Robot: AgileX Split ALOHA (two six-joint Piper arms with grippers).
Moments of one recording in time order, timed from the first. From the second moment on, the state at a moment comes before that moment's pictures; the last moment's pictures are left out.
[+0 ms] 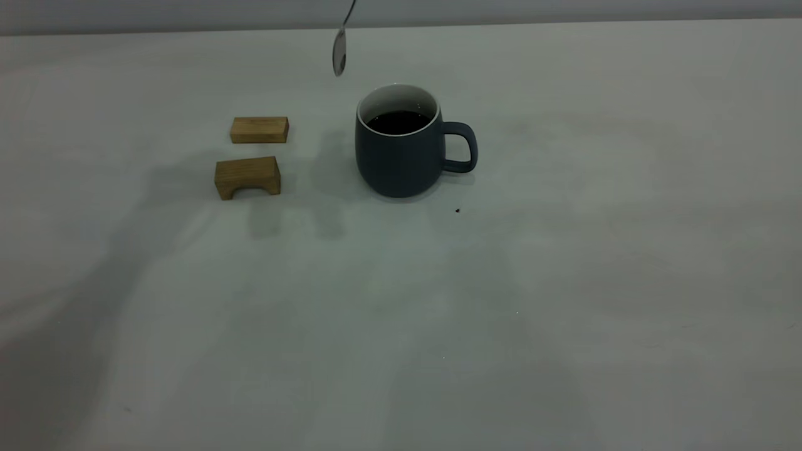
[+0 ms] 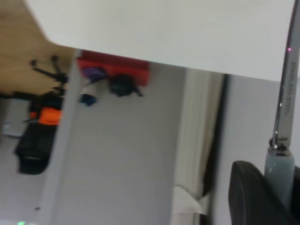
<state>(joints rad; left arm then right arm) -0.24 2.15 -1.58 -1.13 0.93 -1.41 0.04 0.02 -0.47 -0.02 1.13 0.00</state>
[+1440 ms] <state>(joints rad) -0.24 2.44 -1.58 -1.66 0.85 -0.97 0.04 0.02 -0.47 -0.02 1.13 0.00</state>
